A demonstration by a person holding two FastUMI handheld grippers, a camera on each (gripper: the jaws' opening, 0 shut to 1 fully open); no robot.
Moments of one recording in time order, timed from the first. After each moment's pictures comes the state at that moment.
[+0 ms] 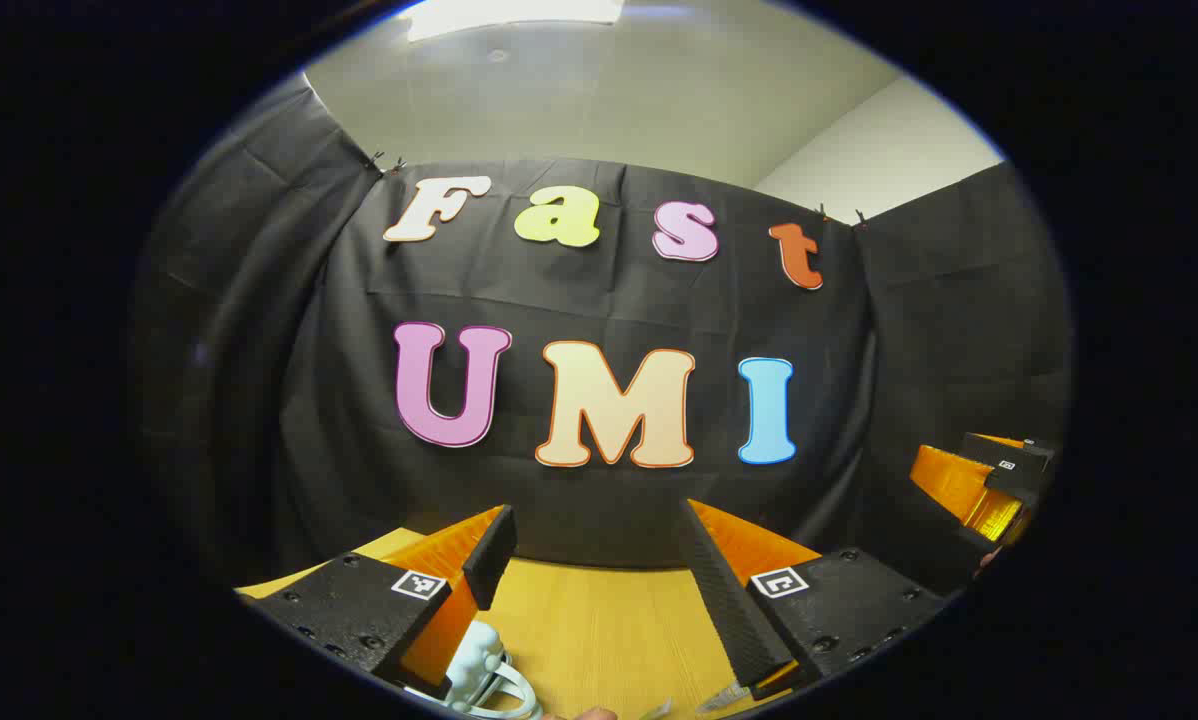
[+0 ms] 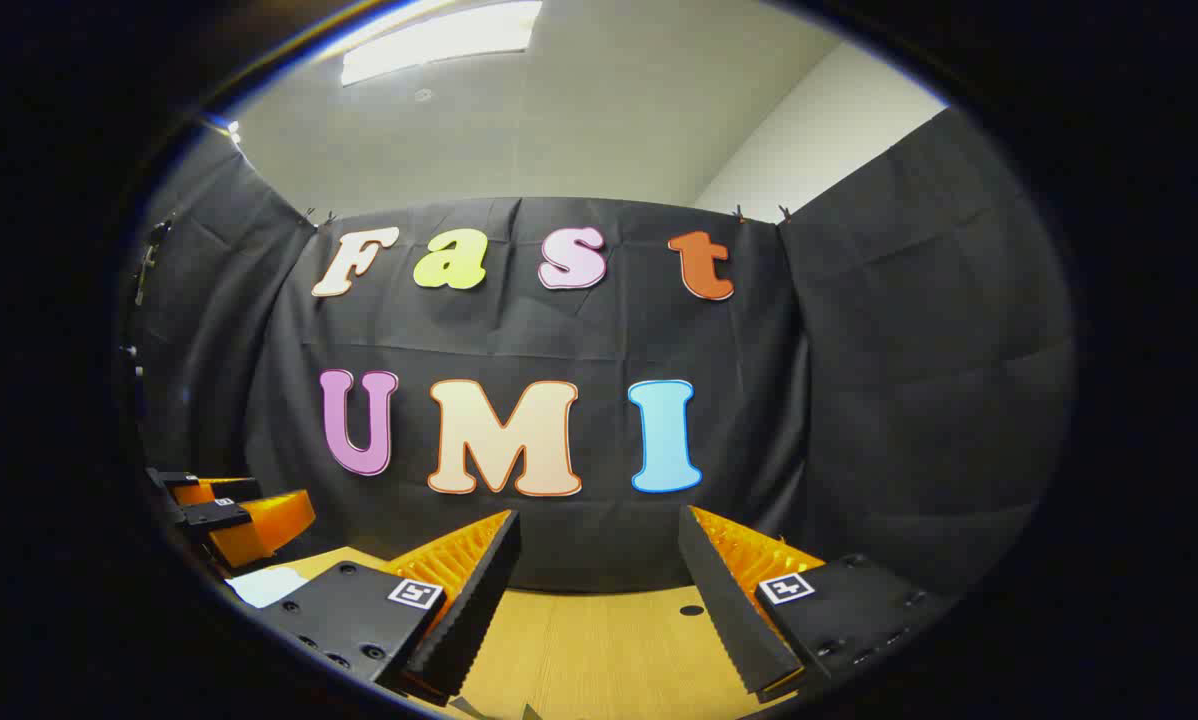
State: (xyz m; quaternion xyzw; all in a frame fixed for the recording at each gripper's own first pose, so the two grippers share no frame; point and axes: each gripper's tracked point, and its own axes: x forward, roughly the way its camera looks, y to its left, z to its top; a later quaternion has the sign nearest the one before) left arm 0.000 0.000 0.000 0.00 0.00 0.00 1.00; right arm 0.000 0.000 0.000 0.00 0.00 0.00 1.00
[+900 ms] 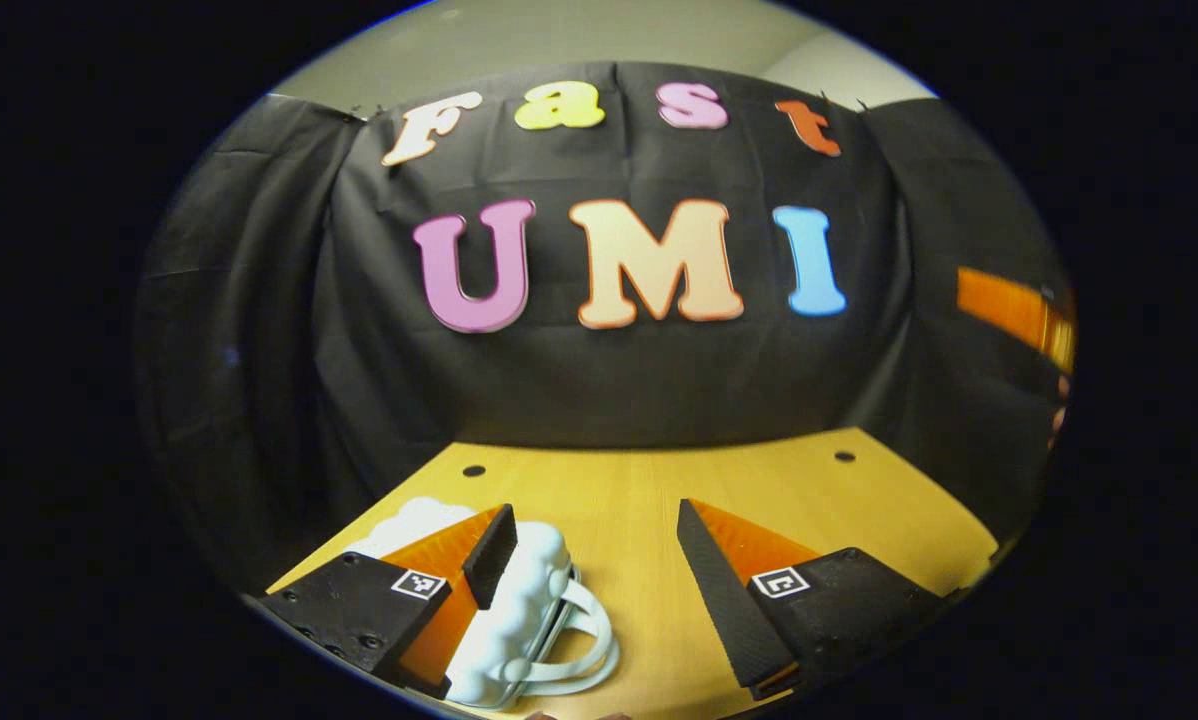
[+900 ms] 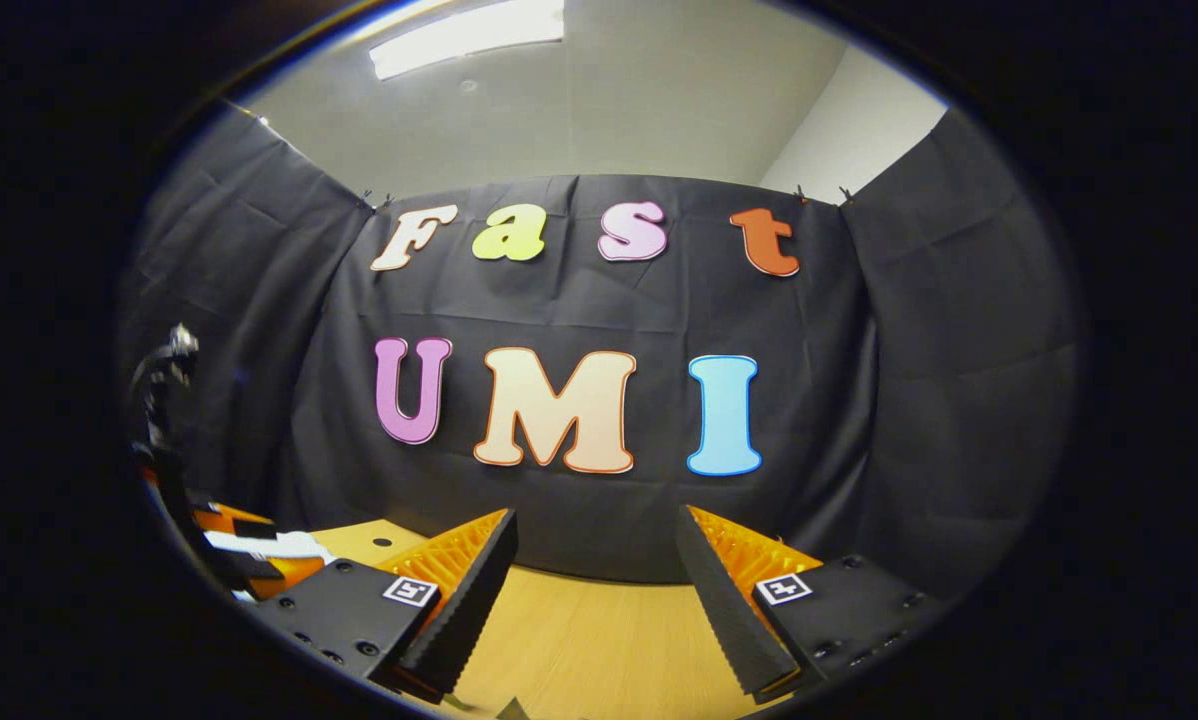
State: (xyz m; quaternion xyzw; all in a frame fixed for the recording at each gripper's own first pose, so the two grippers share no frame) left arm -0.026 0.051 -0.170 0.08 0.21 0.04 0.97; right arm 0.021 0.019 -0.053 0.00 0.02 0.08 1.00
